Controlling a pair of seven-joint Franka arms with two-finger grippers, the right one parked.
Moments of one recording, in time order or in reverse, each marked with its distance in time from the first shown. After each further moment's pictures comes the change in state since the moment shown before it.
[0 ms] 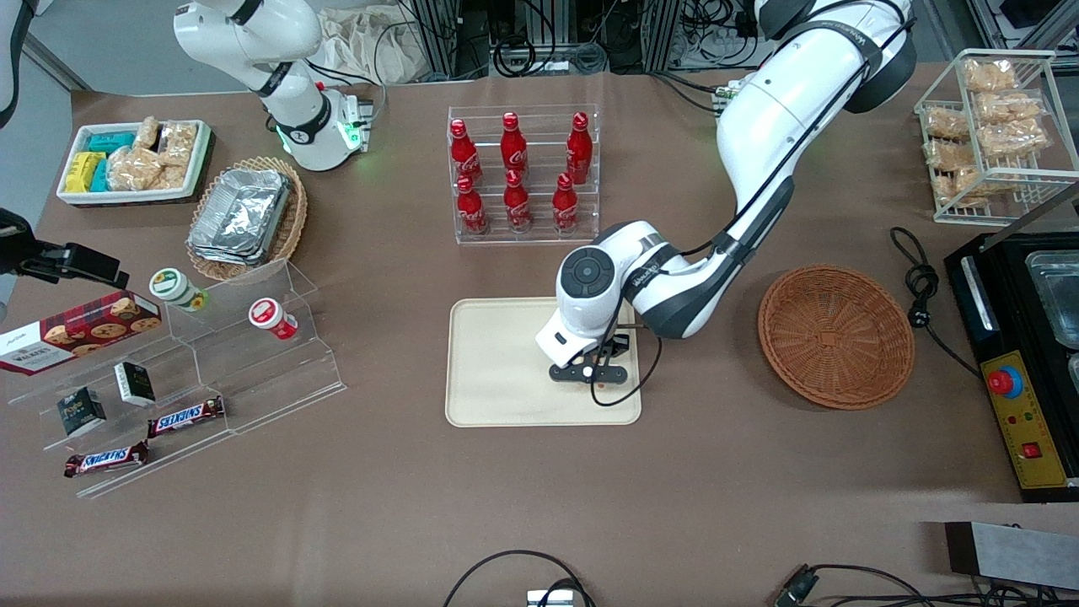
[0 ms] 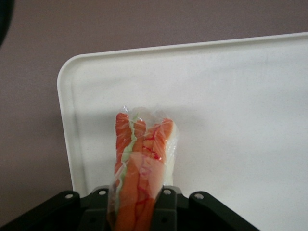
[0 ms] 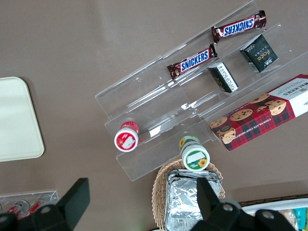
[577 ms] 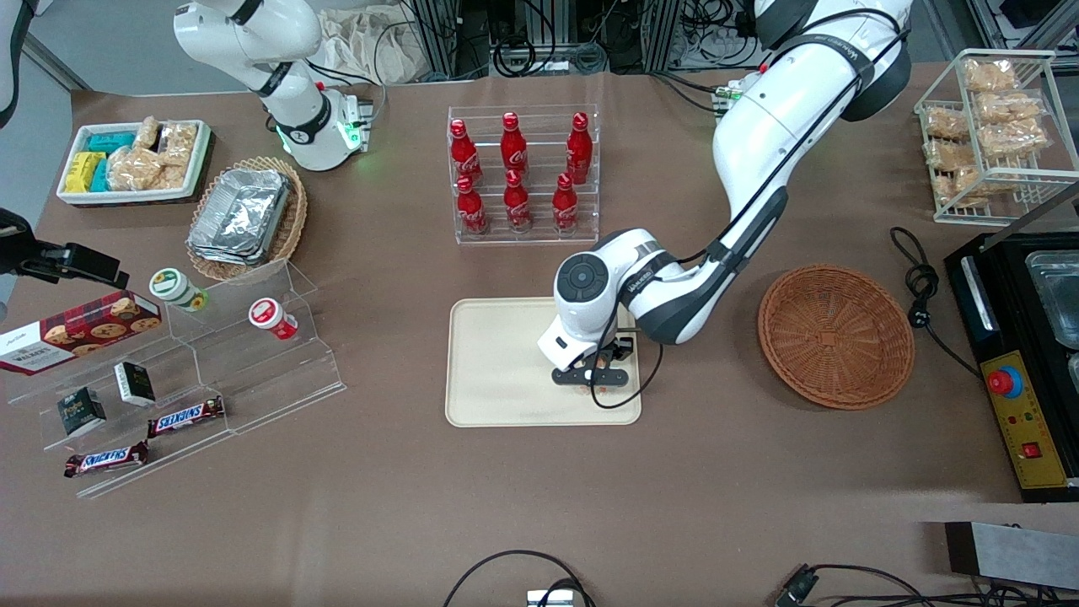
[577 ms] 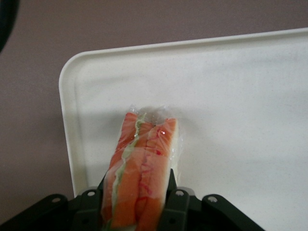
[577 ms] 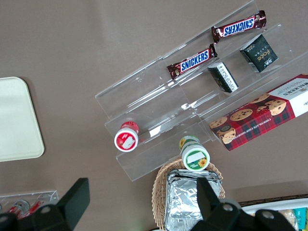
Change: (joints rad) arm -0.002 0.033 0.000 0.001 0.063 0.000 -0.048
